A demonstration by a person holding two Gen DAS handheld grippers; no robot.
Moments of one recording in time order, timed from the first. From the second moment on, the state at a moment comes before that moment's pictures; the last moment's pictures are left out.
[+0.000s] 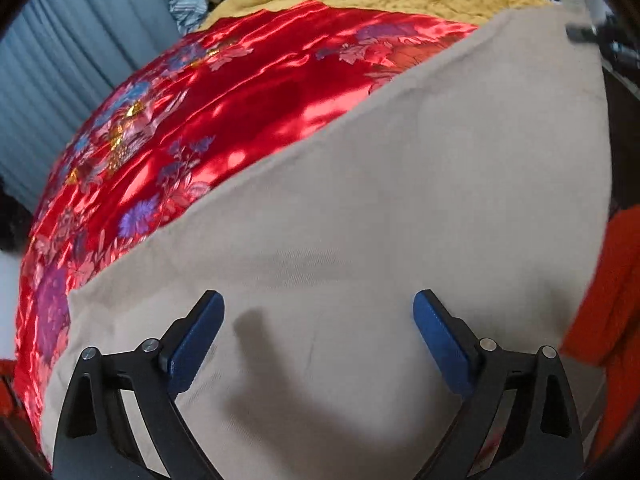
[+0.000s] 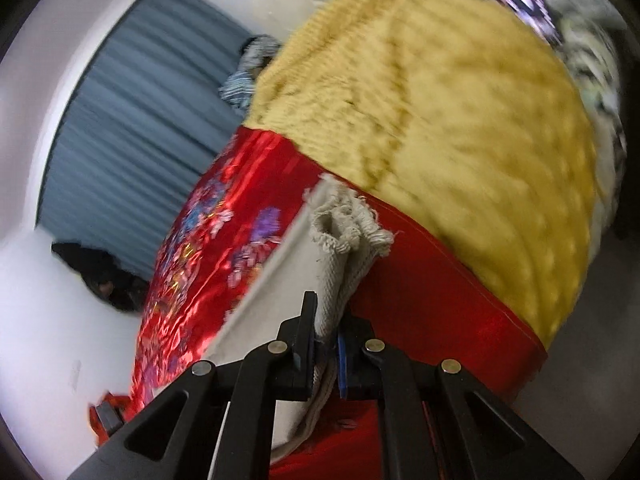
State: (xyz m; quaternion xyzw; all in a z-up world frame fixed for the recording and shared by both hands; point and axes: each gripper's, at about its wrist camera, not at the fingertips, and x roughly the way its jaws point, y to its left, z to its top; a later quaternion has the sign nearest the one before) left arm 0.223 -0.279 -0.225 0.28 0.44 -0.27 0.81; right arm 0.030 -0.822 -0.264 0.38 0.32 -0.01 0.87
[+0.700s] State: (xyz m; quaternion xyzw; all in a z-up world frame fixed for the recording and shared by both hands) left arm 0.169 0.087 -0.122 -0.15 0.40 -0.06 0.90; right arm 0.040 -0.458 -0.067 0.17 0.28 0.36 0.87
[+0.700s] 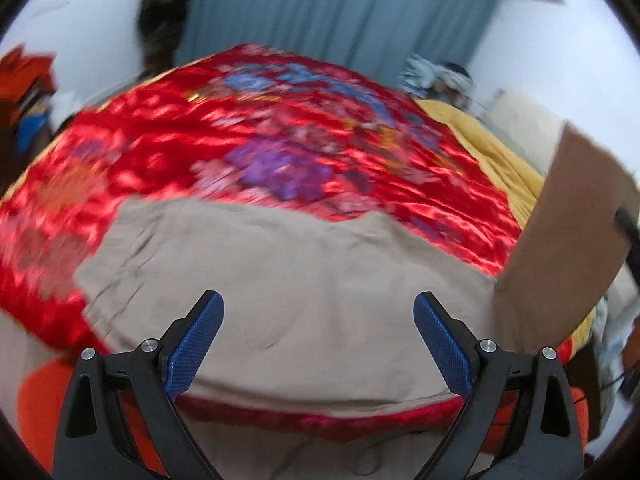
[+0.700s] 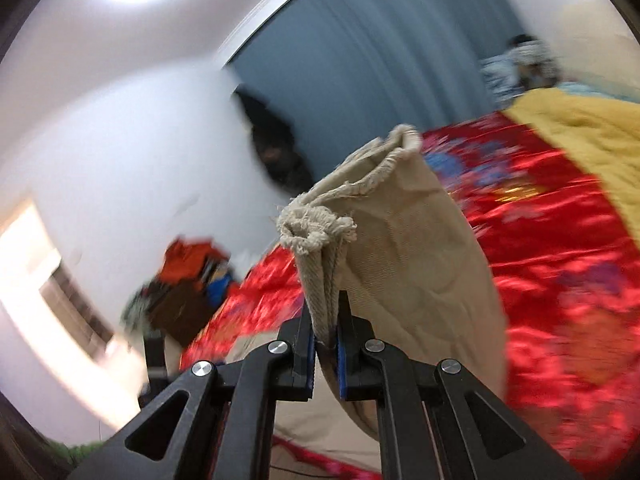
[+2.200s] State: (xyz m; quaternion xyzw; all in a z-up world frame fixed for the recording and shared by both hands) left arm 0.213 -0.076 -0.231 0.05 0.46 -0.20 0.86; right arm 0.120 -0.452 -0.289 0.09 0.49 0.21 0.84
